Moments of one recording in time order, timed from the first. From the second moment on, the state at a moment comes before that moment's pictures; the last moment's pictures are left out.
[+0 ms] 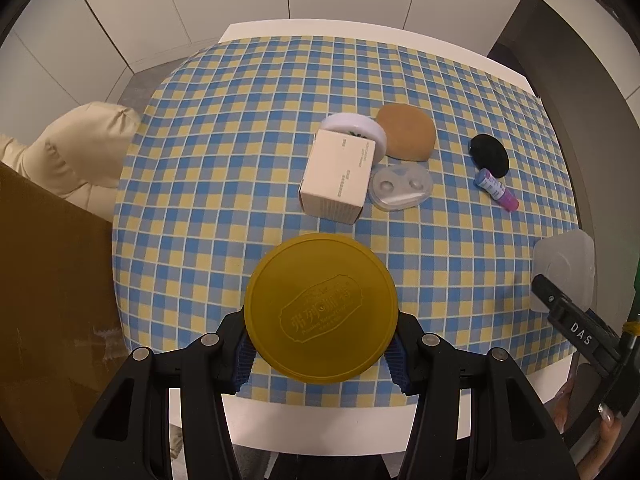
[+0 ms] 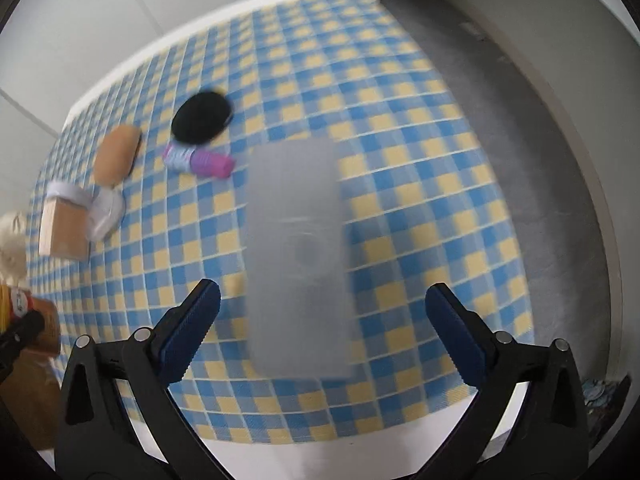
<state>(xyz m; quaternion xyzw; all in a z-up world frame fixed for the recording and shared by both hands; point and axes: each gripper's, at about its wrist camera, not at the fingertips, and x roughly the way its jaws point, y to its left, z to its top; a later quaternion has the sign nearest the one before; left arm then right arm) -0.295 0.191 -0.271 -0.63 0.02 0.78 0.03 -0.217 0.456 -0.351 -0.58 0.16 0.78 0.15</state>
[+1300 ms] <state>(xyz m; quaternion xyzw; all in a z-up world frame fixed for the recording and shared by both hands) -0.298 0.189 -0.229 -0.60 0.03 0.80 0.03 -0.209 0.435 -0.275 -0.58 0.06 0.80 0.12</state>
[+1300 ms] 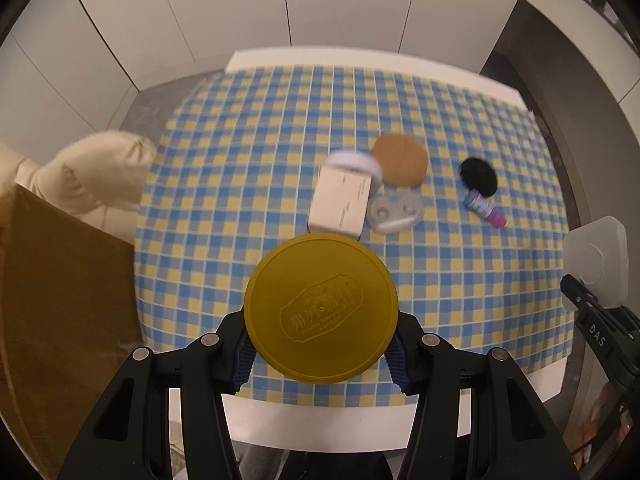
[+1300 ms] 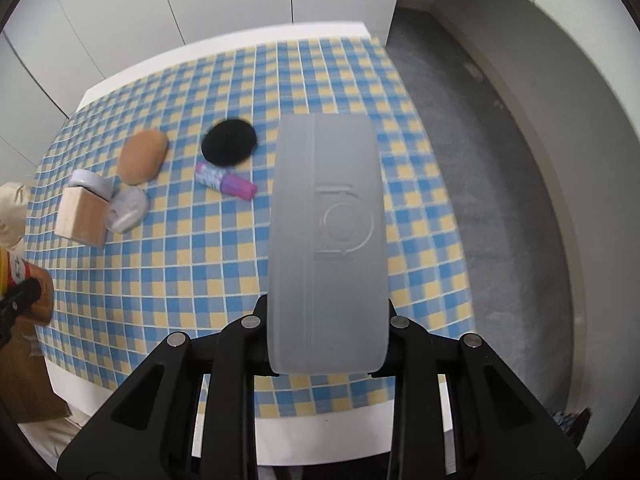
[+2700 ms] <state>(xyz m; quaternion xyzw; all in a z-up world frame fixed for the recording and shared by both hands) -0.261 0.190 -0.002 -0.48 0.05 0.88 0.03 -0.194 0.423 -0.008 -0.46 -0.01 0.89 0.08</state>
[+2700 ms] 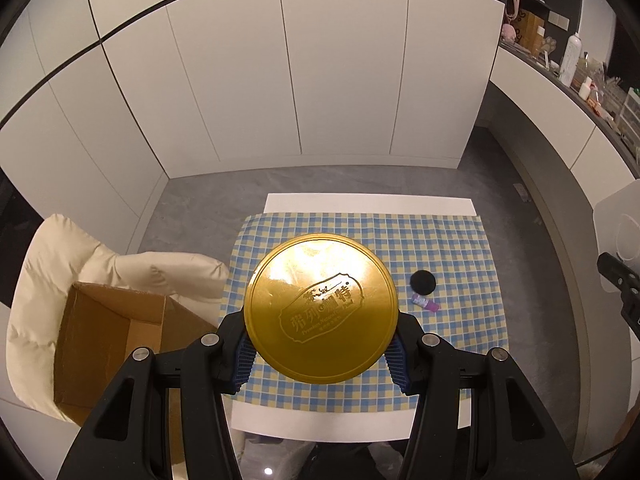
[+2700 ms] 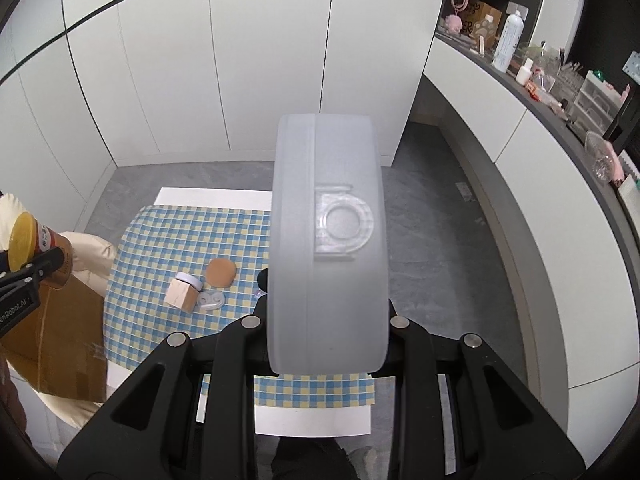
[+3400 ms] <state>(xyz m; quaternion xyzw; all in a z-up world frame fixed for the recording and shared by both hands) -0.181 0.186 -0.010 -0.47 0.05 0.88 0.05 -0.112 0.410 -0.022 -0.46 -0.03 0.89 0.08</state>
